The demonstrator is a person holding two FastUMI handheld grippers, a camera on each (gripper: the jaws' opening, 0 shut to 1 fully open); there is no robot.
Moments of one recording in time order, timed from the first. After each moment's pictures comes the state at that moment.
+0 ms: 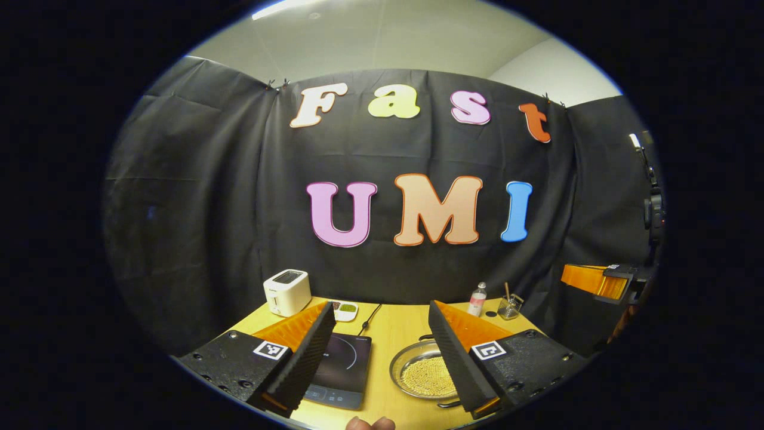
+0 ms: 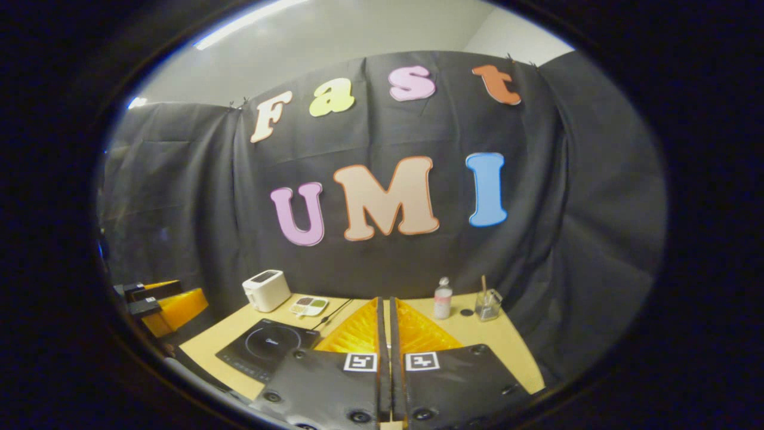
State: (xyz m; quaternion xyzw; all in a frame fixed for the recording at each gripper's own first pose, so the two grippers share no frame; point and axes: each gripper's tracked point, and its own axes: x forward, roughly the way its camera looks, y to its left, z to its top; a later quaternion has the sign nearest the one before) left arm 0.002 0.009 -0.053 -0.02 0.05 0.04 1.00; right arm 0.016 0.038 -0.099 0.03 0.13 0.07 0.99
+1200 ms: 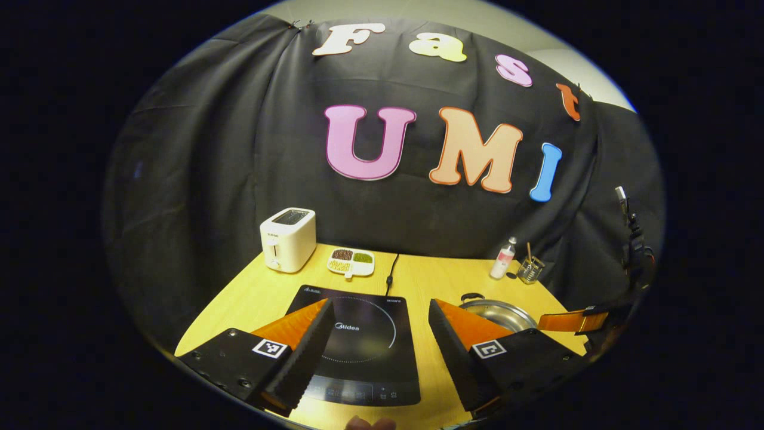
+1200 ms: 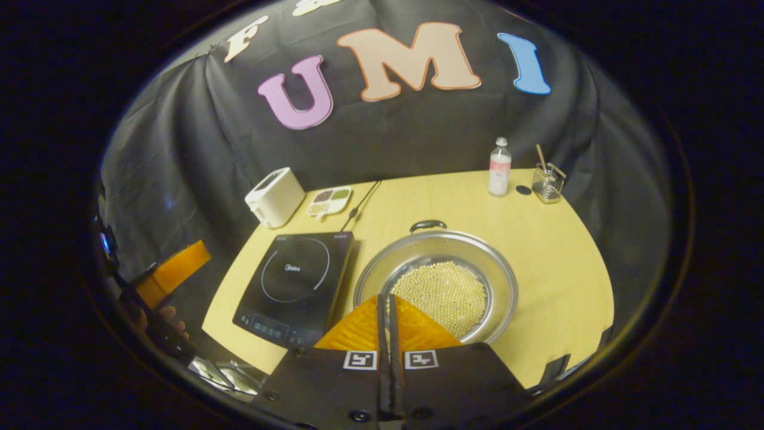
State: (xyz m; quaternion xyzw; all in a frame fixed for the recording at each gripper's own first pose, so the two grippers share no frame) left arm 0.048 0.127 -0.197 -0.08 0.19 0.01 0.98; right arm 0.016 0.143 -0.324 0.03 0.40 0.08 0.91
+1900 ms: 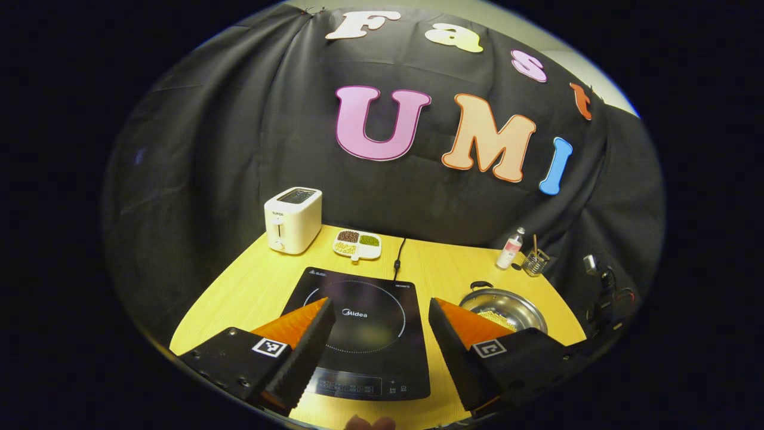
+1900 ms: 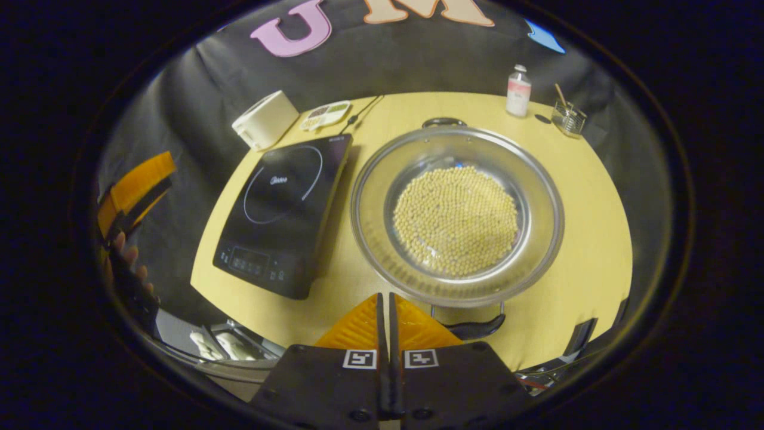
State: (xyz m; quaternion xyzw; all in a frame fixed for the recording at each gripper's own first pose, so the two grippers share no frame) left arm 0.048 0.147 -0.220 -0.10 0.22 0.02 0.97; right arm -0.062 0.152 -0.434 0.00 0.56 0.08 0.83
